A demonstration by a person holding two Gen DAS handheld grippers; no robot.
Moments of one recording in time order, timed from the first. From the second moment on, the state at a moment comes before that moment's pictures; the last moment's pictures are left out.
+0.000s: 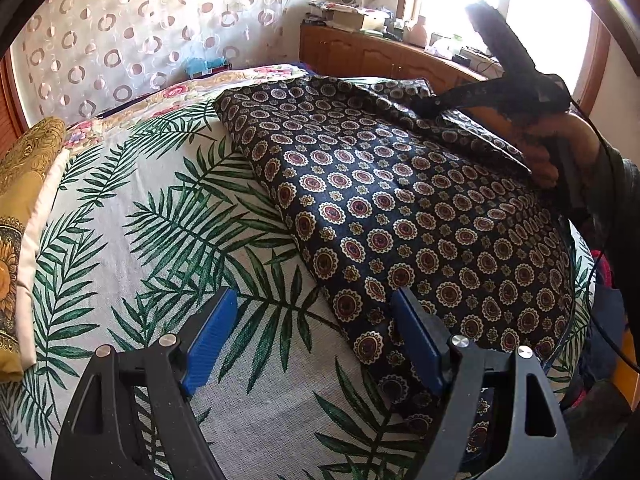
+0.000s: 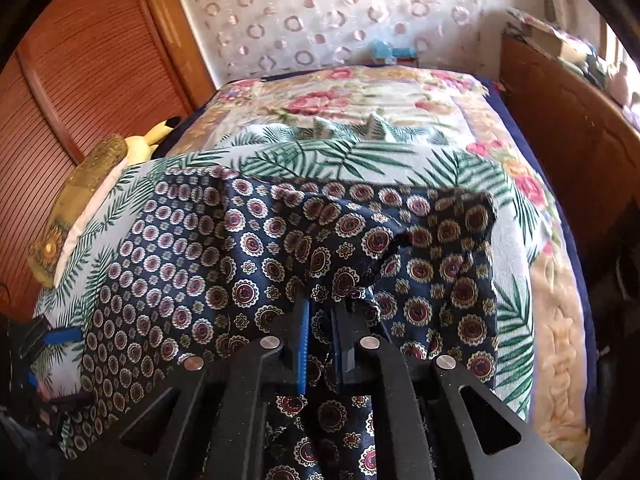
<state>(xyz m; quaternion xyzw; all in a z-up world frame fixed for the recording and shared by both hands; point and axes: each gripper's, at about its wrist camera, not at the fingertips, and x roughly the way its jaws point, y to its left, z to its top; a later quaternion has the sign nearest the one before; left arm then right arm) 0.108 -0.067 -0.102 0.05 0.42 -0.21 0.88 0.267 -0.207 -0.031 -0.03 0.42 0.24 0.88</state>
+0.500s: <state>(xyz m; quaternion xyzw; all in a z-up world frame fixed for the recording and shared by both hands) 0.106 -0.063 -0.102 0.04 0.42 -0.20 0.88 0.295 -0.222 0.002 -0.10 0.37 0.10 0.92</state>
